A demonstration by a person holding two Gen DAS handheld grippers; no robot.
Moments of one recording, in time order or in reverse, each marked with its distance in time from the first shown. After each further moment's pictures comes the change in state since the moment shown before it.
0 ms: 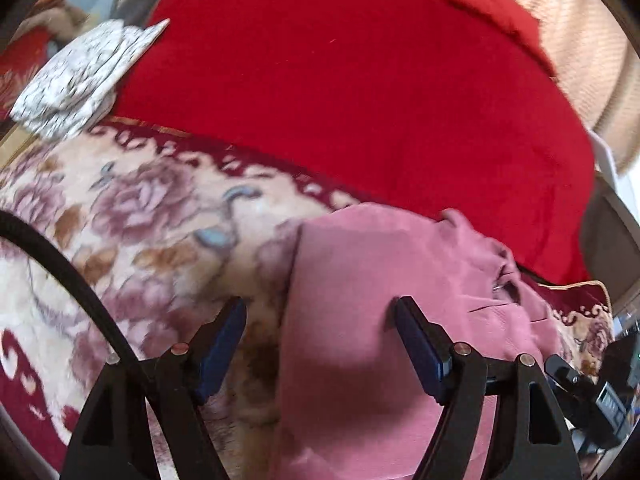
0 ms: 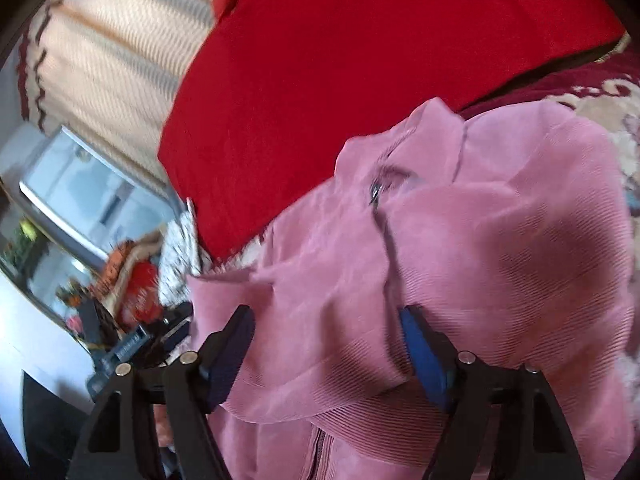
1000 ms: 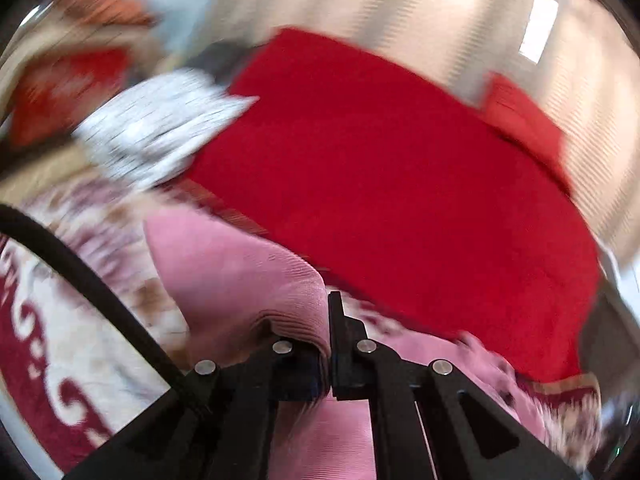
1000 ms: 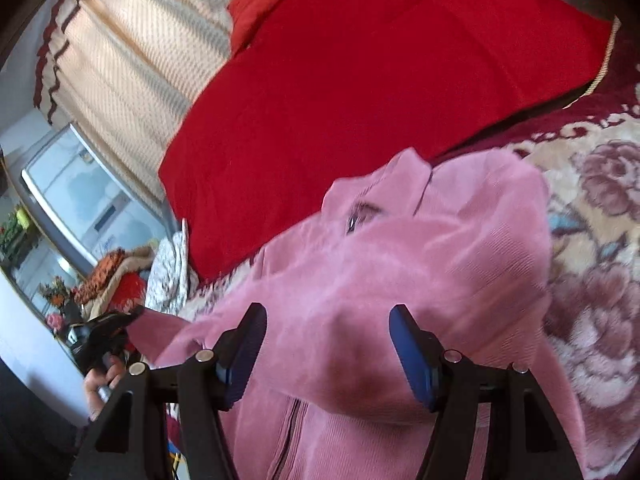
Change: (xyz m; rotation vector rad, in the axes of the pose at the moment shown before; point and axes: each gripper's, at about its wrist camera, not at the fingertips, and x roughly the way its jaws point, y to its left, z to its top) left arm -0.073 0.036 0.038 -0.103 -0.338 -0.016; right arm -0.061 -0.014 -0.009 -0.031 -0.175 -0.050
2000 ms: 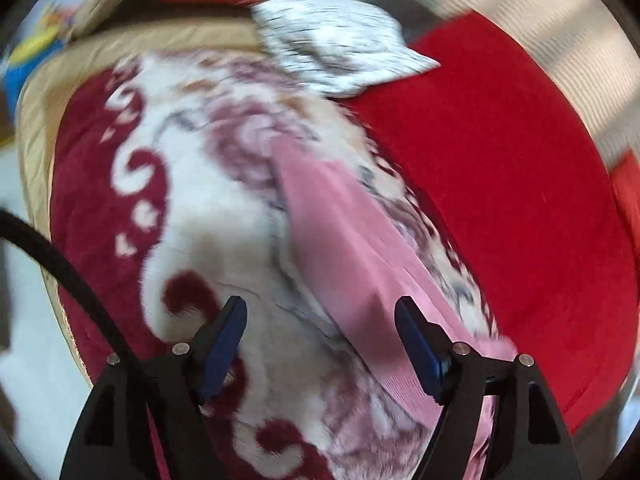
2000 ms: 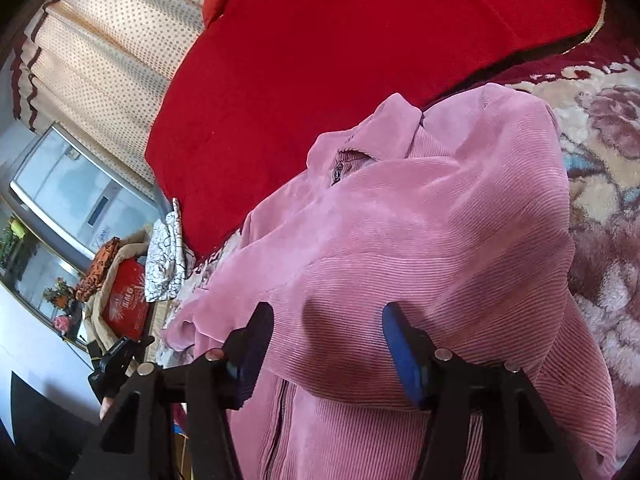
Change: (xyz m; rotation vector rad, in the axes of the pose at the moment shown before) left arm -0.010 0.175 -0.053 -0.547 0.152 0.312; right arm 0.030 -0.010 -0.013 0.069 0.151 -0.004
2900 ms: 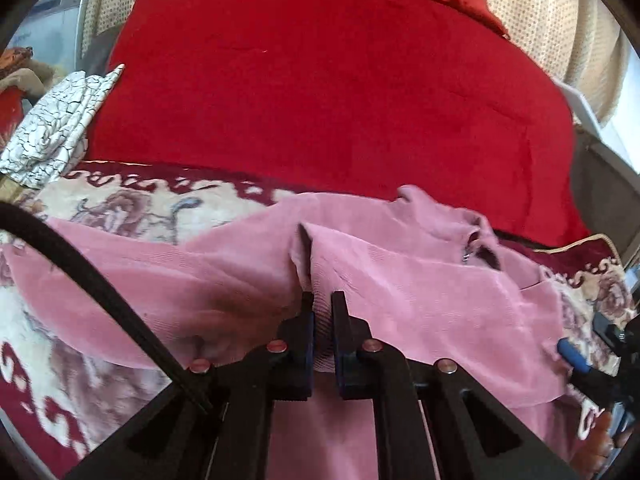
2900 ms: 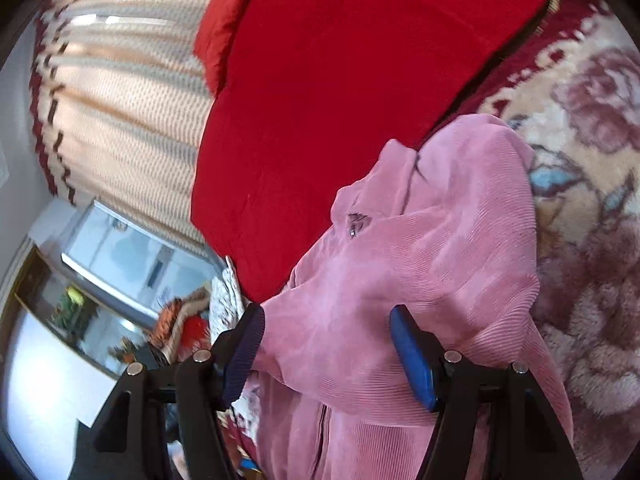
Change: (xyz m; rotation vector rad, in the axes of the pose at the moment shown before) left arm -0.012 -0.219 -0.181 0.862 0.080 -0.216; right arm -0.041 -0.037 0.023 0.163 -0.117 0.234
